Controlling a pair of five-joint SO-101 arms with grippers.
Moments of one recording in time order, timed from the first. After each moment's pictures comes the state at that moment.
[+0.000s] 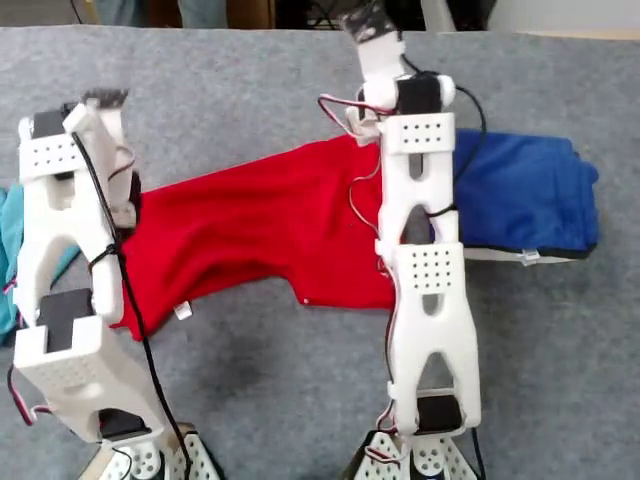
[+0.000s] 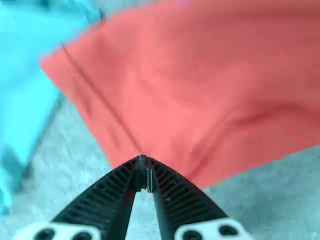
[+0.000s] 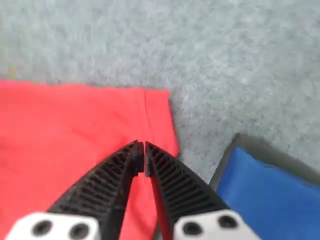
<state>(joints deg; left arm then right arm) -19.2 13.2 -5.1 94.3 -10.7 -5.3 63.3 -94.1 100.4 12.6</state>
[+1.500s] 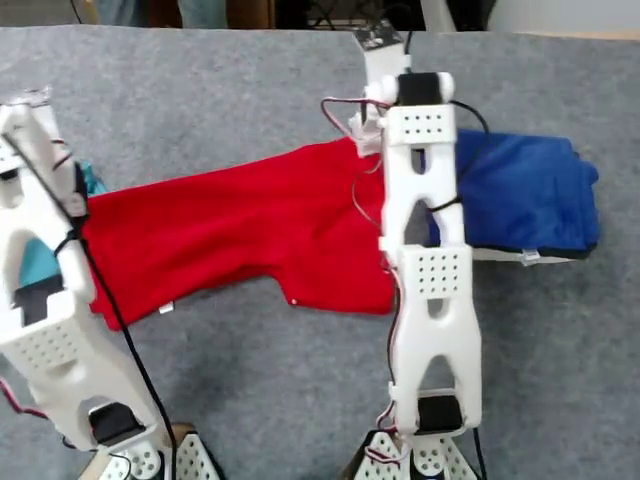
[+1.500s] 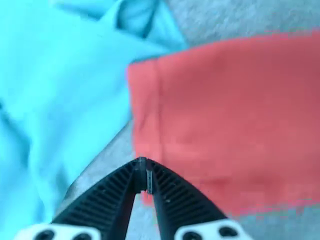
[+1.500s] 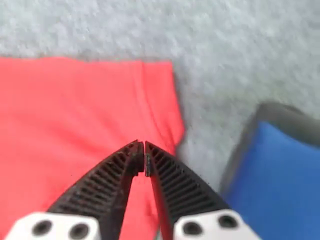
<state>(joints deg) -27.2 25.8 -24.7 93.9 -11.6 -5.6 61.2 -77.3 95.4 11.6</state>
